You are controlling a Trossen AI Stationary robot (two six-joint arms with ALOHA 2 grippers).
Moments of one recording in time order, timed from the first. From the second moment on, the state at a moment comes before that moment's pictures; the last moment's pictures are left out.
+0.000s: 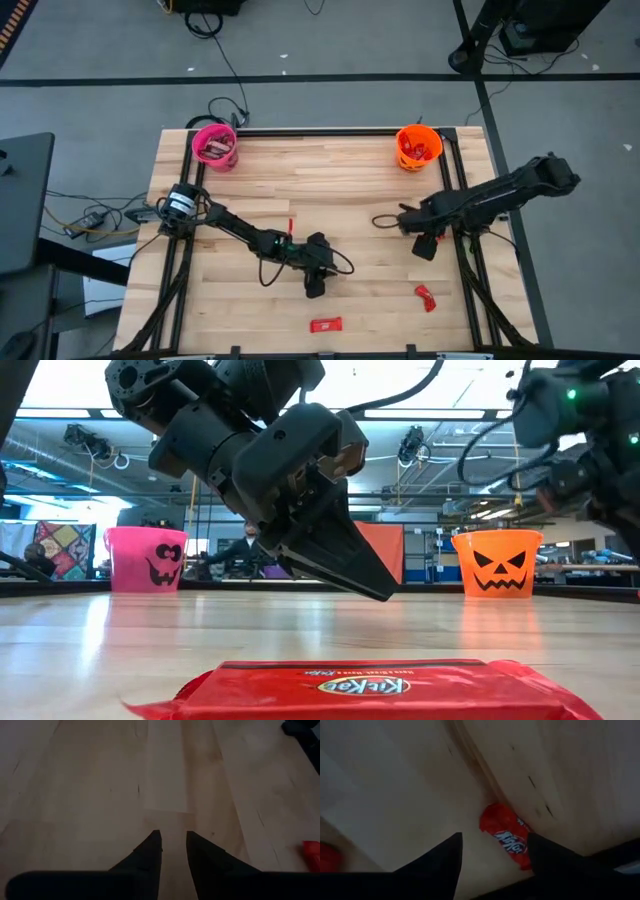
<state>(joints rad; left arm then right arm) -0.28 1.99 1.03 0.34 -0.08 -0.35 0.17 1.22 0.65 -1.10 -0.09 0.68</state>
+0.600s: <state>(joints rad) -0.28 1.99 1.03 0.34 -0.08 -0.35 0.19 1.51 0.65 -1.04 -0.02 0.52</state>
